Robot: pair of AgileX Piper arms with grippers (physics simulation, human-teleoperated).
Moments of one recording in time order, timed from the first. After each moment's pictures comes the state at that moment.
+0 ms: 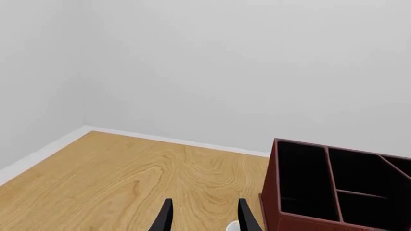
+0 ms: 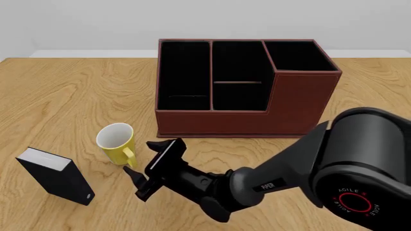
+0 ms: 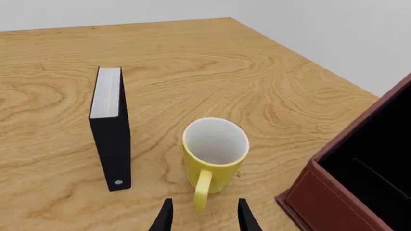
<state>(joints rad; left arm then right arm) 0.13 0.00 -0.30 0.17 -0.12 0.99 2.15 -0.98 -0.91 -0.12</state>
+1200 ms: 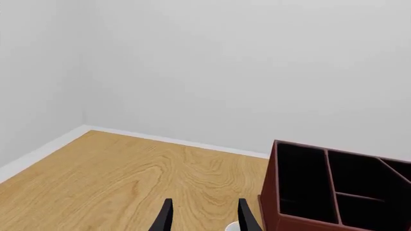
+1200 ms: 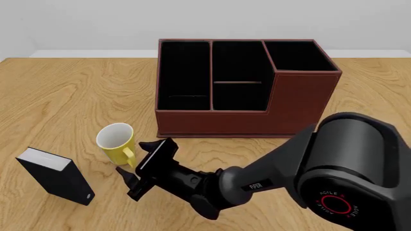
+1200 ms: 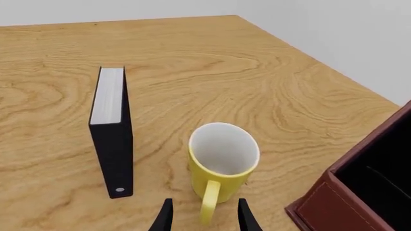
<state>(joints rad) 0.13 0.00 -0.30 0.18 -0.13 1.01 2.20 -1.07 -0.86 -0.13</state>
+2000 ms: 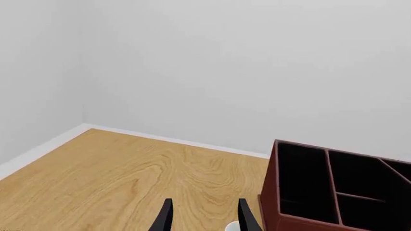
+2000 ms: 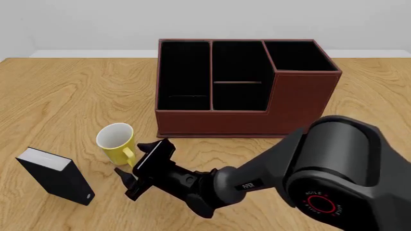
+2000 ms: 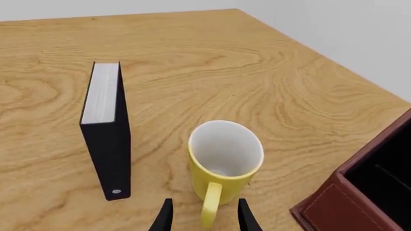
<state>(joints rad) 0.14 0.00 -0.28 0.16 -0.14 1.01 2.25 -1.12 -0.83 -0.13</state>
